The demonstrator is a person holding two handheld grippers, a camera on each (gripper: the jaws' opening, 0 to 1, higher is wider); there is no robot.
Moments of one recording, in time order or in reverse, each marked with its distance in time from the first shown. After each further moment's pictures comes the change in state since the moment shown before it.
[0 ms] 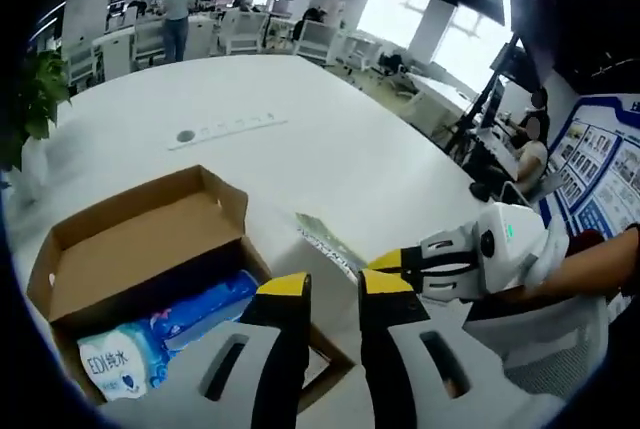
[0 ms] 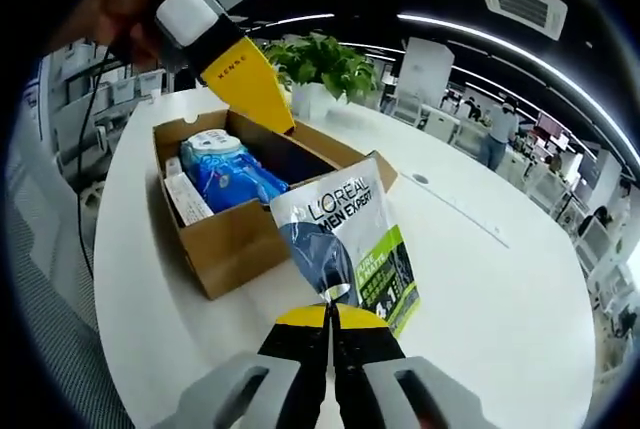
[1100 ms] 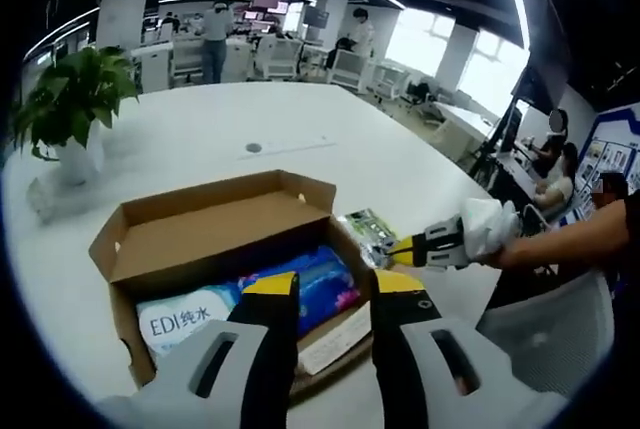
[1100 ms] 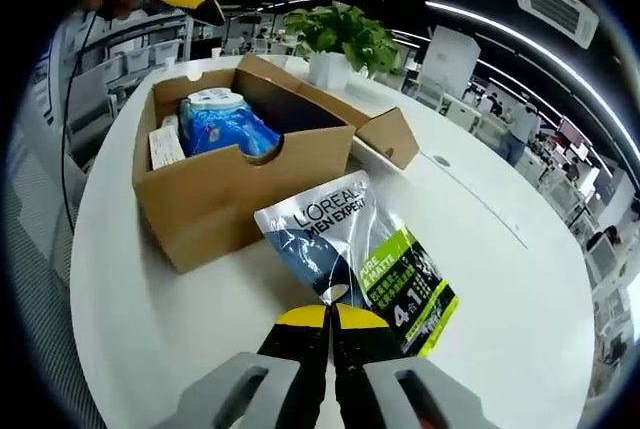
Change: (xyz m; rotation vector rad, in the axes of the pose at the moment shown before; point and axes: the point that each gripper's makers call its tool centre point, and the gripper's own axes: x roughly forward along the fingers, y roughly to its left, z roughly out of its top) left arm -0.090 0.069 -0.022 -0.039 -0.132 0.118; right arm 0.041 -0.005 -0.024 -0.095 0.110 0.053
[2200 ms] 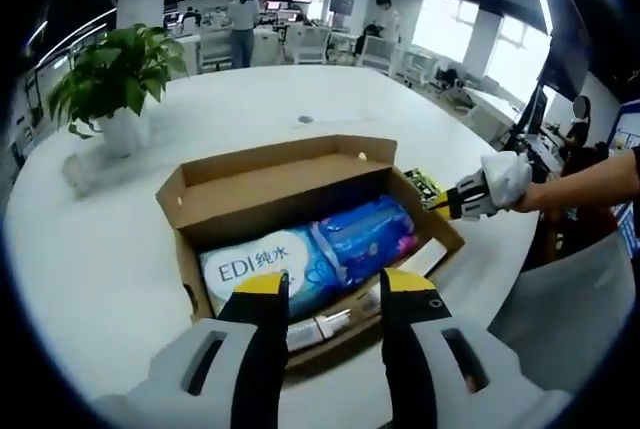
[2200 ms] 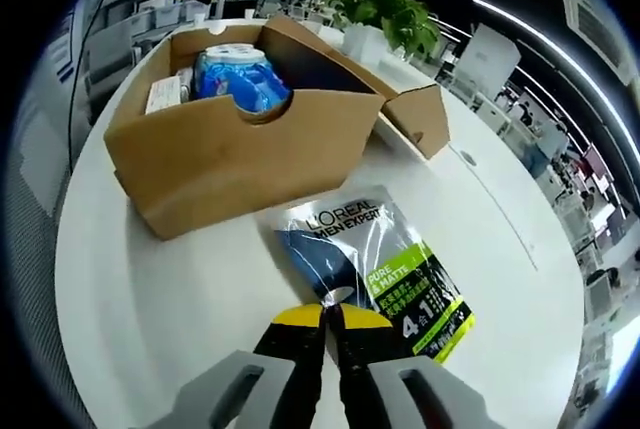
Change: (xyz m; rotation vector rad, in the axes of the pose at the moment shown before) left arm -0.043 0.064 -0.048 -0.005 0.057 0.135; right arm 0.017 -0.003 -0.010 -0.157 0.107 0.055
